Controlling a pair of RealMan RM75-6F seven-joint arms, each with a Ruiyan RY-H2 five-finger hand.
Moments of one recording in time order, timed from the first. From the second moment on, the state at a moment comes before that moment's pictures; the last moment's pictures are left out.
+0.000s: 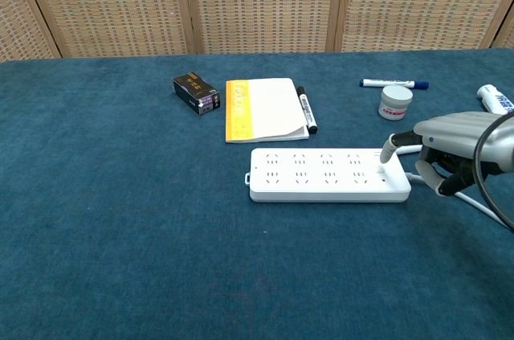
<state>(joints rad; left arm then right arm) -0.06 -0.95 -0.01 -1.92 1.57 1.51 0.09 0.62 -1.41 0.09 -1.64 -1.06 0.92 -0.53</state>
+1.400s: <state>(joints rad) -0.06 -0.94 -0.01 -1.92 1.58 1.52 0.07 0.67 -1.37 0.08 -1.77 -1.01 1.02 -0.61</state>
